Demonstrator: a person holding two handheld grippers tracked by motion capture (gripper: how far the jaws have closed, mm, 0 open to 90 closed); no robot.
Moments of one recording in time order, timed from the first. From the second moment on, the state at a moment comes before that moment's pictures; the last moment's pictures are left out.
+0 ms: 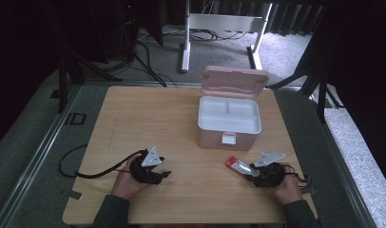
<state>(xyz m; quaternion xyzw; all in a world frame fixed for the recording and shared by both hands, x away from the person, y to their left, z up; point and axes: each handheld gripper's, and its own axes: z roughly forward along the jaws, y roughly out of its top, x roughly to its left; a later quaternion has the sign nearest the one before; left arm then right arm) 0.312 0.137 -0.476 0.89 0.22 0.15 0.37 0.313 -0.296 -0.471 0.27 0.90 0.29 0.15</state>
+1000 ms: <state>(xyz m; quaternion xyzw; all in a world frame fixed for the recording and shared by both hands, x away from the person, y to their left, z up) 0.311 0.139 -0.481 0.89 0.22 0.15 0.36 0.345 -0.315 -0.384 0.29 0.84 0.40 0.22</state>
